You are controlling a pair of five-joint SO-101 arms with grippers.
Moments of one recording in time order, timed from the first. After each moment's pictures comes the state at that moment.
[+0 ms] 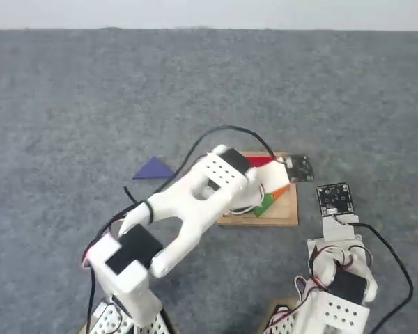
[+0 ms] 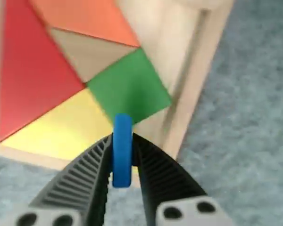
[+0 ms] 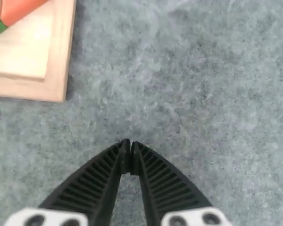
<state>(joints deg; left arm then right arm) 34.9 13.2 17.5 67.2 -32.0 17.0 -102.7 95.7 75.3 26.2</state>
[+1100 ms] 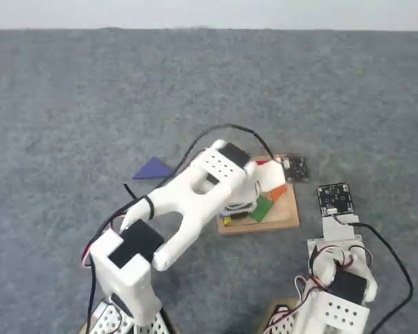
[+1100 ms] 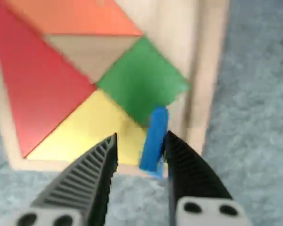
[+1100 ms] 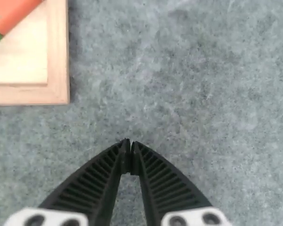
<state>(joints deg) 33.1 15.5 14.4 71.3 -37.1 17.0 -102.7 95.7 75.3 26.2</state>
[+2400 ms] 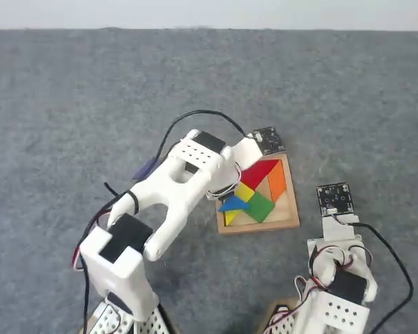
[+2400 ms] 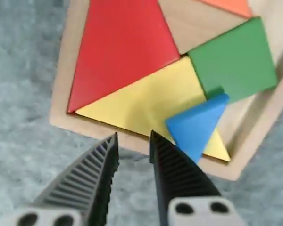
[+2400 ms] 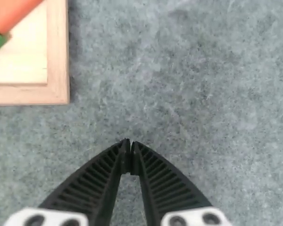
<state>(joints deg) 24.5 15.5 16.5 66.5 -29.4 17.0 -102.7 95.7 75.3 26.2</state>
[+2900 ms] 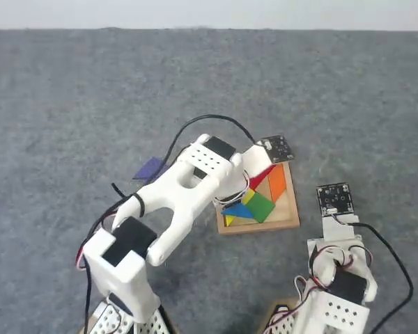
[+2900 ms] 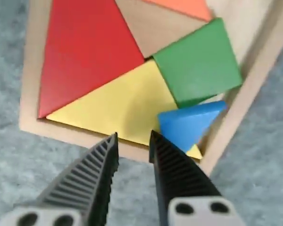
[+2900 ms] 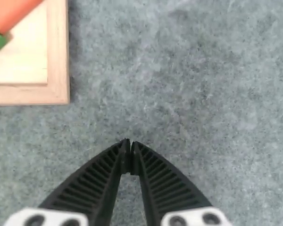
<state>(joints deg) 28.2 15.0 16.5 69.4 -26.9 17.0 -102.7 95.7 75.3 26.2</state>
